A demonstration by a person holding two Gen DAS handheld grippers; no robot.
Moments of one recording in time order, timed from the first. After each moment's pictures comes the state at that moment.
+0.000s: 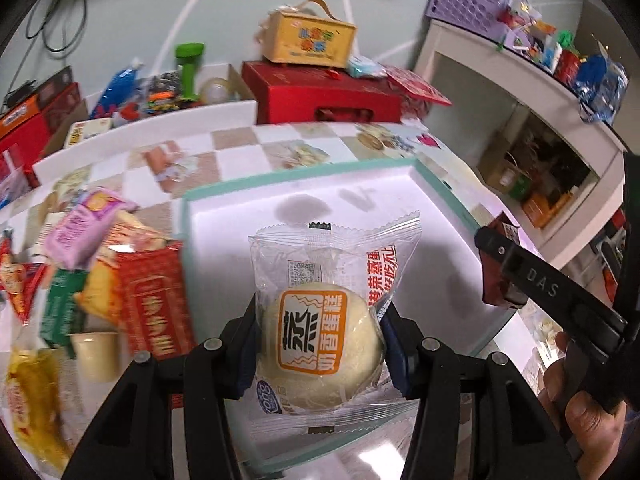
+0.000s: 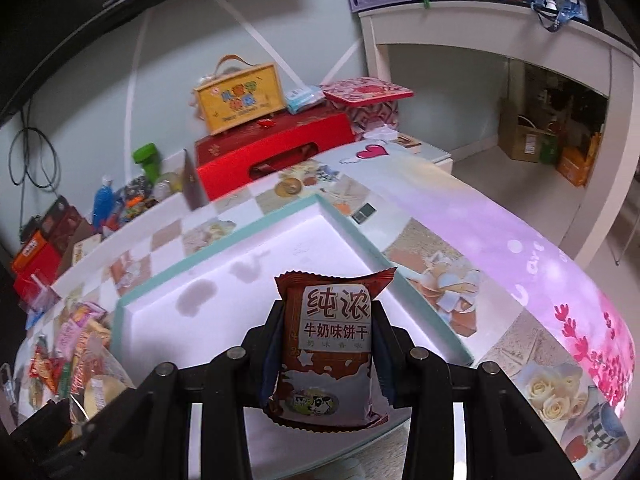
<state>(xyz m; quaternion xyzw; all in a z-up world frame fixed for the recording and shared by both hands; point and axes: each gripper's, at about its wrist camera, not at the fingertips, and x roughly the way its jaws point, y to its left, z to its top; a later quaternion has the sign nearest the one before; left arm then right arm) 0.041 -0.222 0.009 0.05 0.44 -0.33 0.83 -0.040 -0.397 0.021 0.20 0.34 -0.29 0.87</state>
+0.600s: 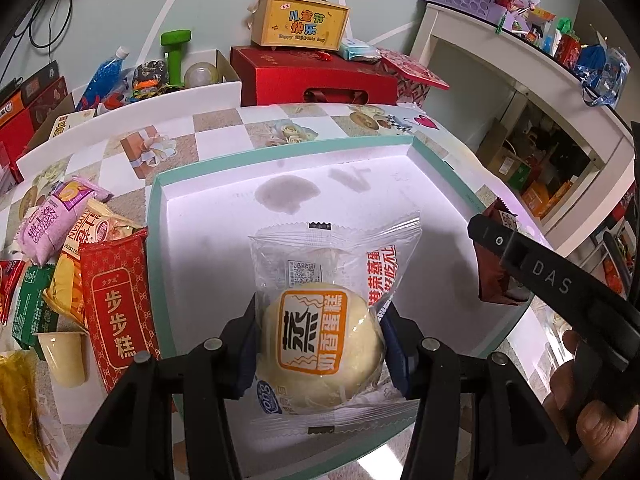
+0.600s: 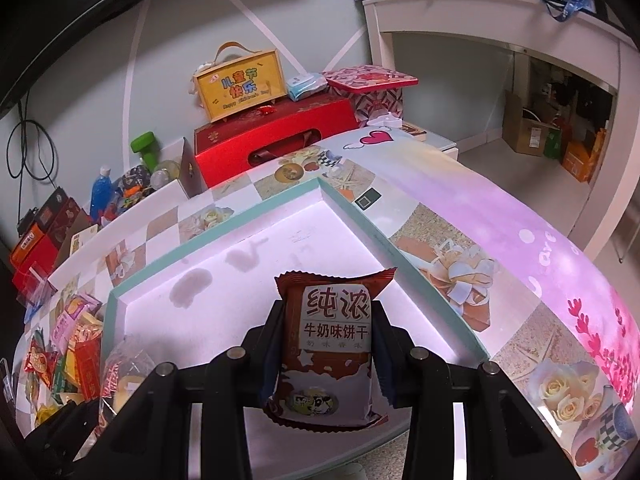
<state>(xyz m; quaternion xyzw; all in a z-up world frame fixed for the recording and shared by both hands) 0.043 -0.238 -0.012 0.06 0.45 -0.33 0.83 -0.033 -0.396 0.008 0.20 0.36 -0.28 0.87</state>
